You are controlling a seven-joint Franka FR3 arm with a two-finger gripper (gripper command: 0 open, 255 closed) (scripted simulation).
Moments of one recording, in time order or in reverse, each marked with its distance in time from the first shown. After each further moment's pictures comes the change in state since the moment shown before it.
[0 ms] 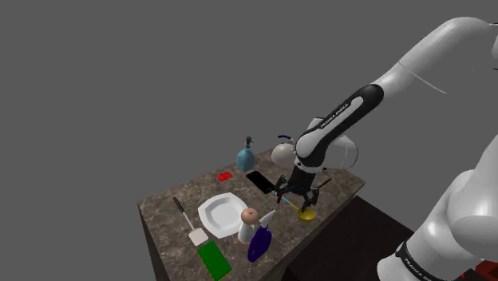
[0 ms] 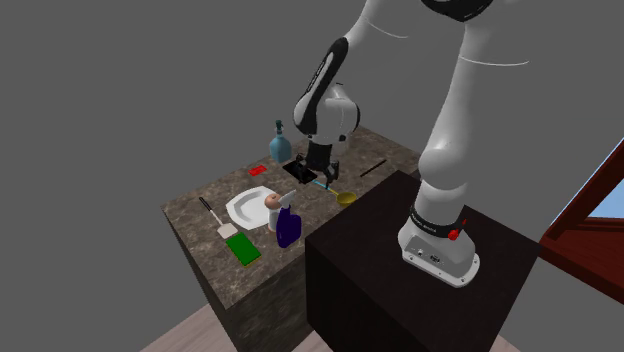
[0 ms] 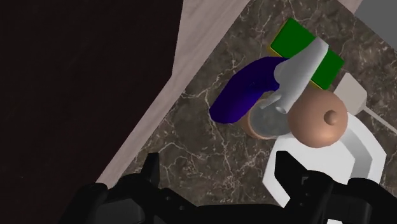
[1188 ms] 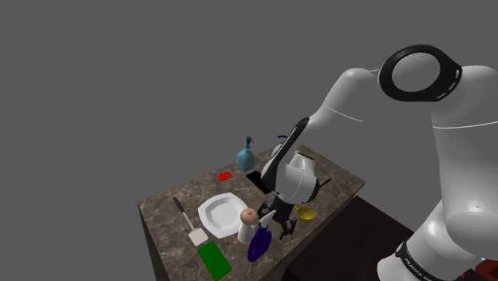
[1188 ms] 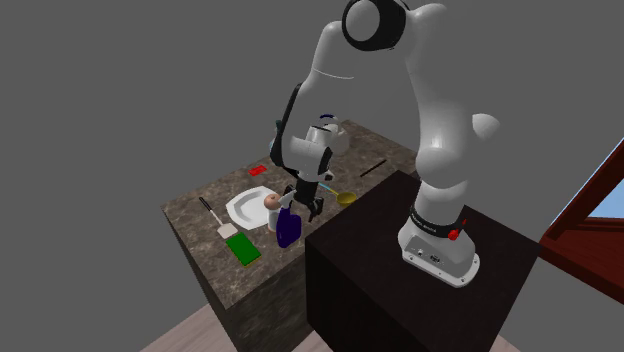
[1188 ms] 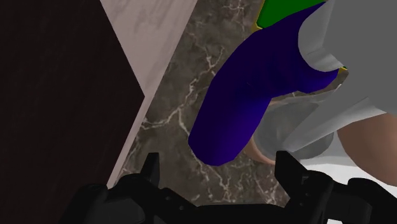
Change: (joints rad) arm -0.075 0.548 0.205 0.279 0.551 0.289 -0.299
